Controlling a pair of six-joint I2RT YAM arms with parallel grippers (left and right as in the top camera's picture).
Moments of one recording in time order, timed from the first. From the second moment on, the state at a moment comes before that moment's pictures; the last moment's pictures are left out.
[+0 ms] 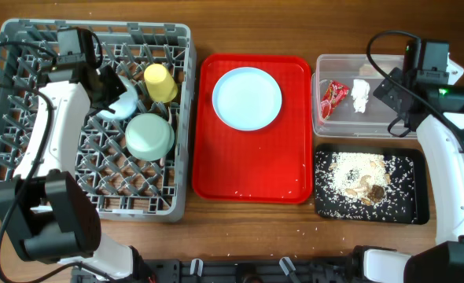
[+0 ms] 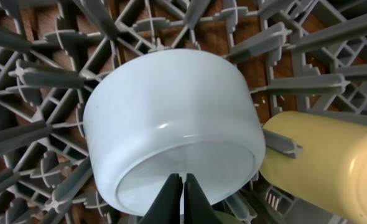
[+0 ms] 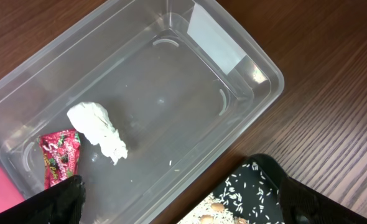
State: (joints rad) left arm 0.13 1.75 1.38 -0.80 -0.03 -0.44; right arm -0.10 1.46 1.28 -0.91 0.40 0.56
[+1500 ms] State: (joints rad) left arm -0.70 2.05 1.31 -0.35 0.01 -0.49; right arm -0.10 1.46 1.28 -0.91 0.40 0.56
